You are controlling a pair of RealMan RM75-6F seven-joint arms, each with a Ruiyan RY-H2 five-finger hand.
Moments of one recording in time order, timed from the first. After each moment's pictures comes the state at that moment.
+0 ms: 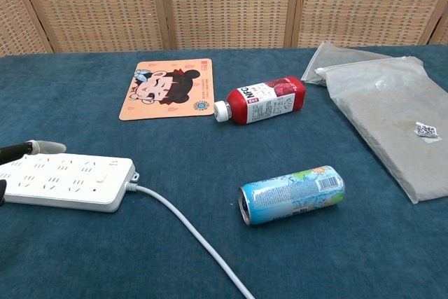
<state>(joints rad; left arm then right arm) -0.29 -1.26 0.01 -1.88 1.29 1.04 0.26 0.00 -1.04 0.05 -1.63 -1.55 1.57 0.12</state>
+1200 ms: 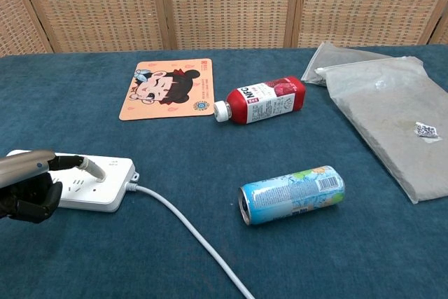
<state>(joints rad) -0.43 -1.42 -0.02 -1.83 1.02 1.02 0.41 0.00 -1.04 0.06 -1.63 -1.53 1.55 0.12</state>
